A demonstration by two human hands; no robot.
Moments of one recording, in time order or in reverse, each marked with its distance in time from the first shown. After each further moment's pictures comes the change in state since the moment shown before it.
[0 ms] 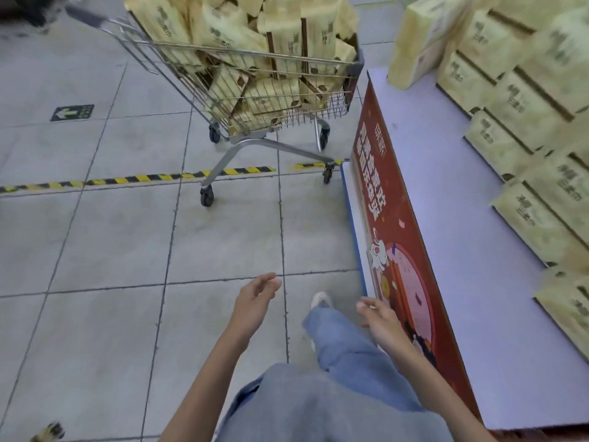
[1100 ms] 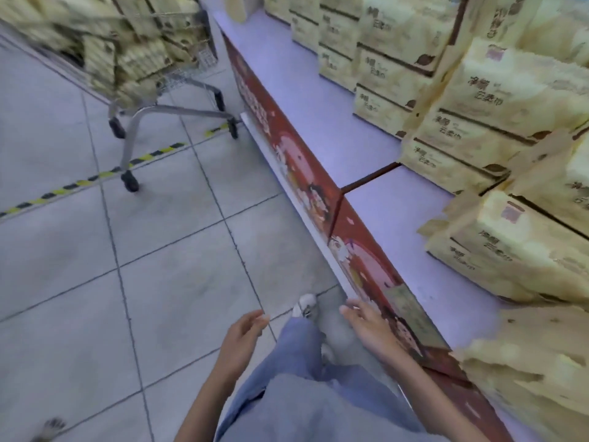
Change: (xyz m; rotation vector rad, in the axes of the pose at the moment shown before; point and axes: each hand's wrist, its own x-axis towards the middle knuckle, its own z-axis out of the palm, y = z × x) left_hand -0.357 -0.272 0.048 0.331 -0.282 -0.040; right_hand -0.357 0.338 -0.029 0.078 0.174 0.043
